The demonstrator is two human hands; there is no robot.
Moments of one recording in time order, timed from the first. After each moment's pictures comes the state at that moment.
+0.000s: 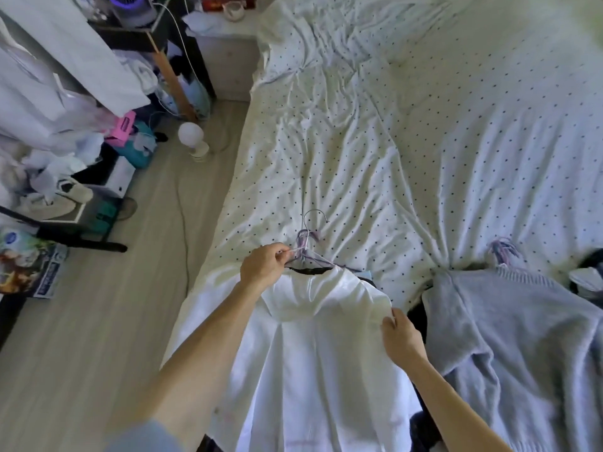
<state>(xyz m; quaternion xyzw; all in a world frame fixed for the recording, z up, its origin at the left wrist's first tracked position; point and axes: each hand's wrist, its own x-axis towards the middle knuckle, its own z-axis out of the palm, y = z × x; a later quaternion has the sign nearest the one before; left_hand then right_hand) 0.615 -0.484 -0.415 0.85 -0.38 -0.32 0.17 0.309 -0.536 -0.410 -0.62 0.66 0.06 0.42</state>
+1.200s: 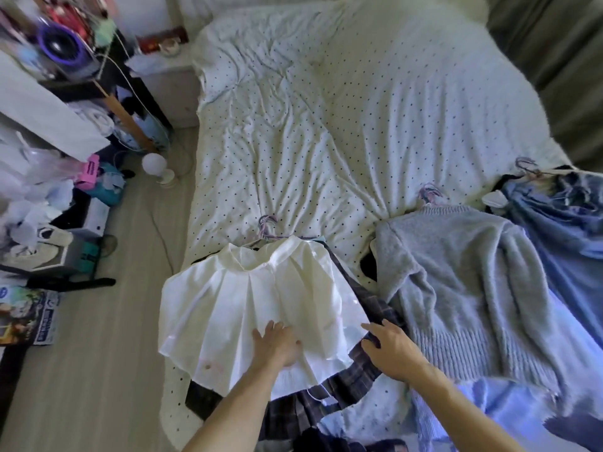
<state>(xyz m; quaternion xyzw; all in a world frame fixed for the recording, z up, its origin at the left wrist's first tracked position) 0.393 -0.337 -0.391 0.75 -0.47 -0.42 -0.19 0.152 -0.417 -0.355 -0.73 0.53 0.17 0.41</state>
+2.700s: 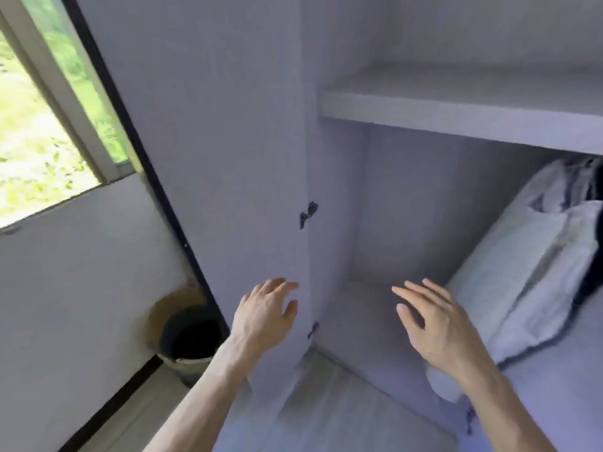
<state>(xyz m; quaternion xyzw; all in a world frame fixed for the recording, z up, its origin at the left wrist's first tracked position) -0.672 -0.204 -0.121 -0.30 -0.94 -0.15 -0.03 -0.501 0.042 -0.122 0.20 0.94 -0.19 -0.20</state>
